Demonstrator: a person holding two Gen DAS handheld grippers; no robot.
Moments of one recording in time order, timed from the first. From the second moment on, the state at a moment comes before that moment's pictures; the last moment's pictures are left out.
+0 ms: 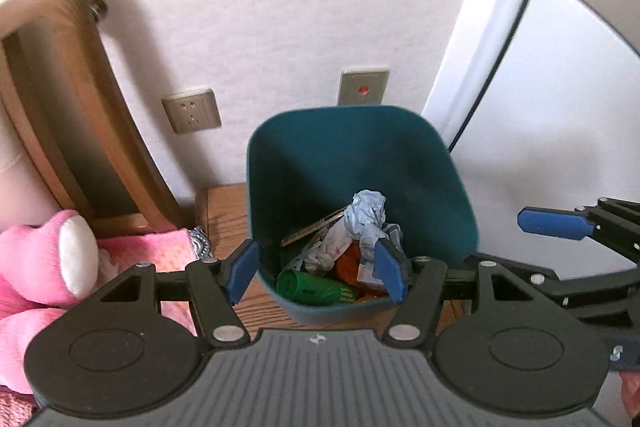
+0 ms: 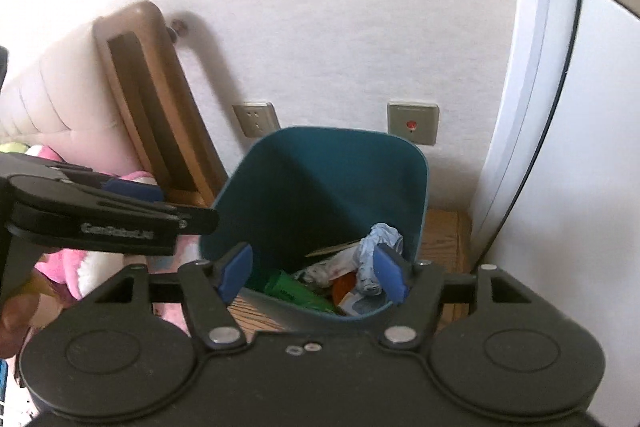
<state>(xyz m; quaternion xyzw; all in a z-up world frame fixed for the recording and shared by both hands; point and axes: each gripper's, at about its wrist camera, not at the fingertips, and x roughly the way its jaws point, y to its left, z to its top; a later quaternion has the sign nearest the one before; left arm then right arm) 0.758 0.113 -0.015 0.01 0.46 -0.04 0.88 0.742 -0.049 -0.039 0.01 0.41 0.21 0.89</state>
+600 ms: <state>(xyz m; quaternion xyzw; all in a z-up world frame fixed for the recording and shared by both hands) 0.638 0.128 0.040 0.00 0.38 -0.06 0.92 0.644 -0.053 0.013 0.02 0.30 0.24 0.92</state>
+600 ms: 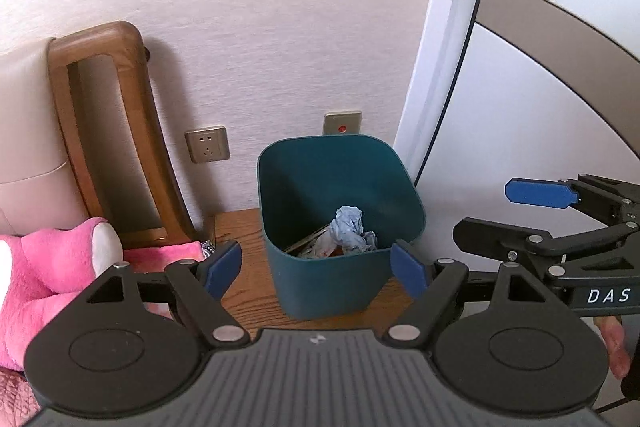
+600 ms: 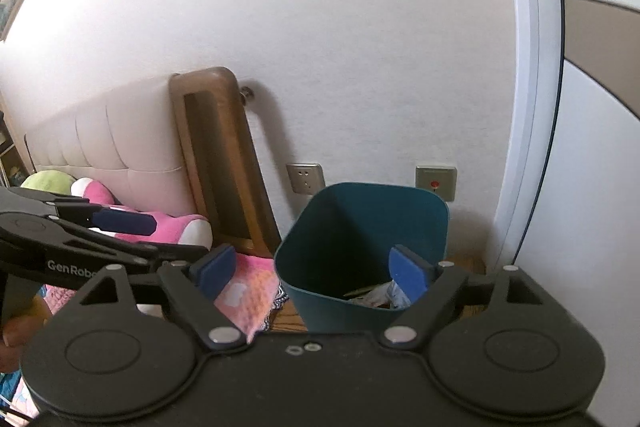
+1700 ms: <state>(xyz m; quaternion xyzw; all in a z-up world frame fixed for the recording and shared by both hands) 0.560 0.152 0.049 -0.02 0.34 -0.04 0.94 0.574 -0.043 0.021 0.03 0.26 0.21 0.94</state>
